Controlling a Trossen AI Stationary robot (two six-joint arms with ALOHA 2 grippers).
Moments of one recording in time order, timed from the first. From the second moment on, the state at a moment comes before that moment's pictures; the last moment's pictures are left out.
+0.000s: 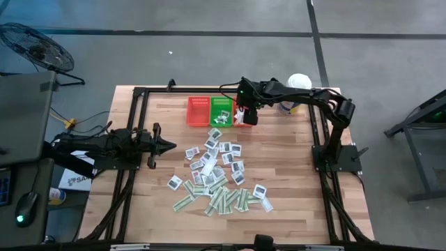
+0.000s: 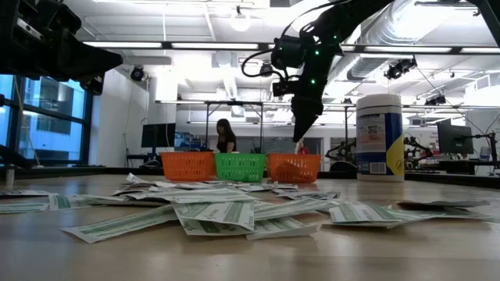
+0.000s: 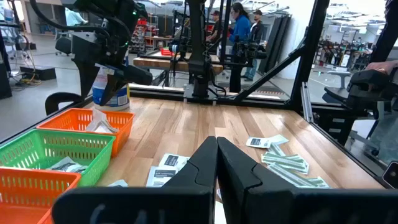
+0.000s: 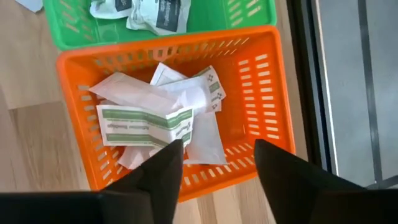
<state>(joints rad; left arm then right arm) -0.08 0.01 0.01 0.03 -0.09 -0.08 -0.48 1.83 1.41 -0.73 0.15 -0.34</state>
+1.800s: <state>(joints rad) -0.08 0.01 0.01 0.03 -0.09 -0.08 0.14 1.83 1.41 -0.91 0.02 1.14</state>
